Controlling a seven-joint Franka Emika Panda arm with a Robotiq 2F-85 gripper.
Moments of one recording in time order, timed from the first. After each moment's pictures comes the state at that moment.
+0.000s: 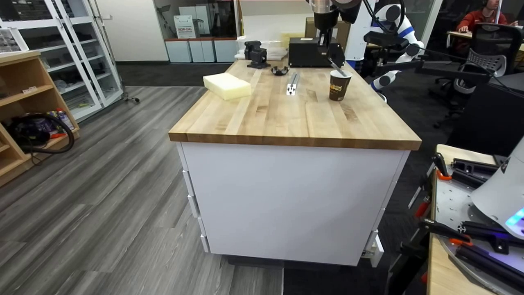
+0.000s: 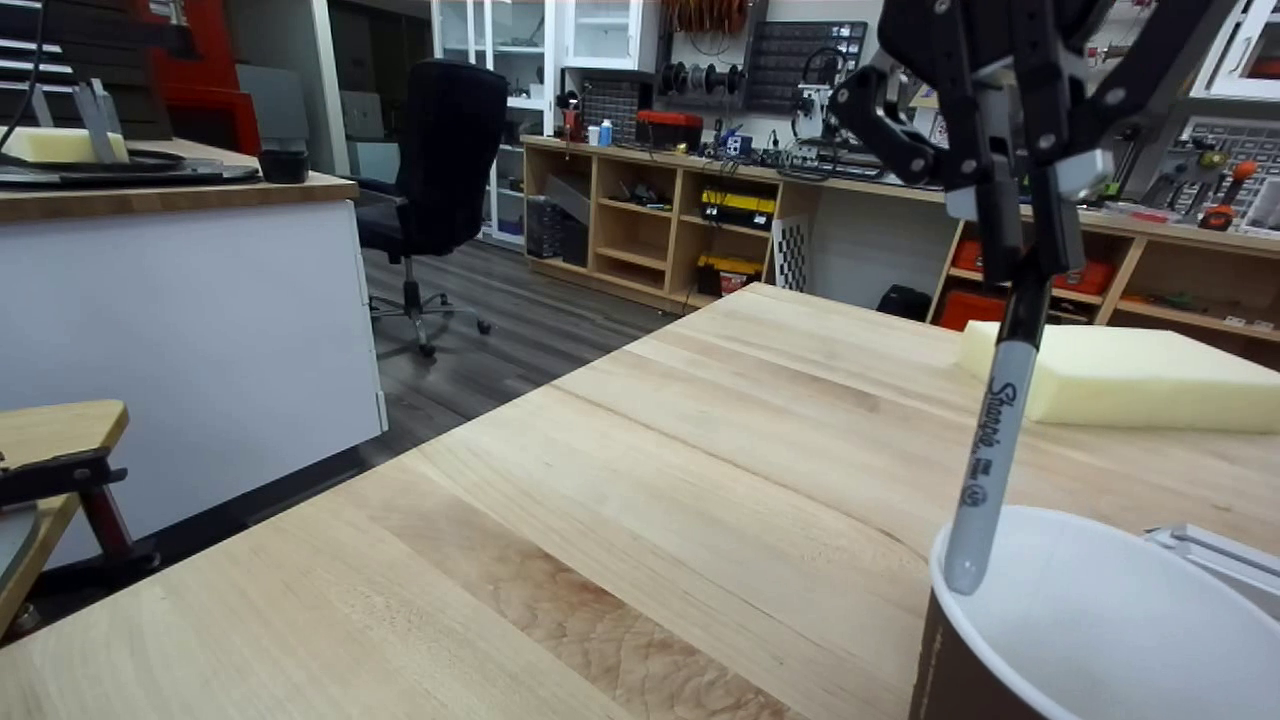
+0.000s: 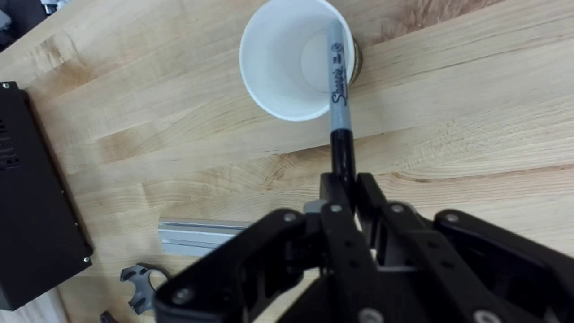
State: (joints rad) arm -0.13 0.16 -0.15 -1.96 -0.53 2.25 -0.13
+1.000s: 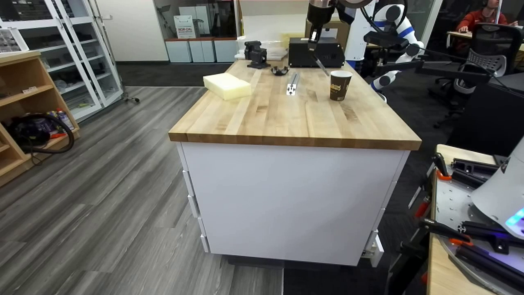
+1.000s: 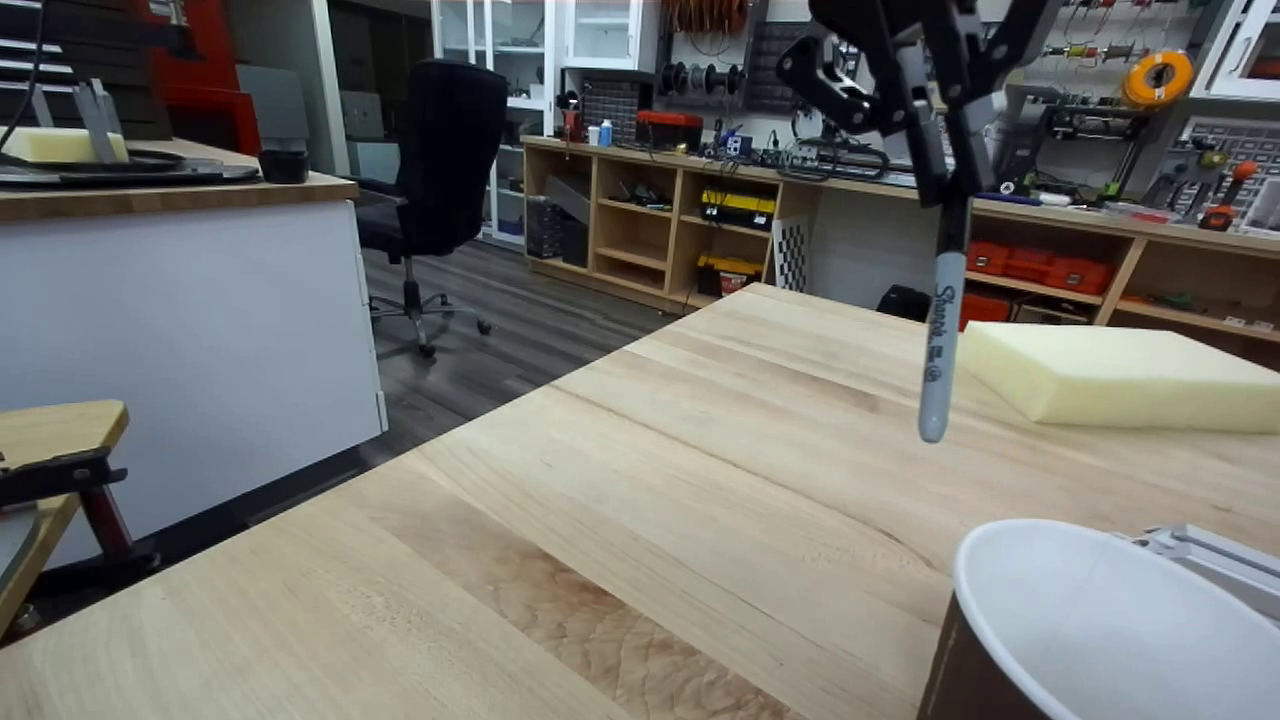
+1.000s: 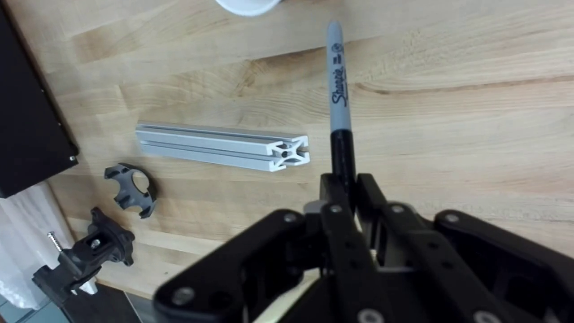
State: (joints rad) arm -0.11 0.07 -0.11 -2.08 -0.55 2.48 -0.11
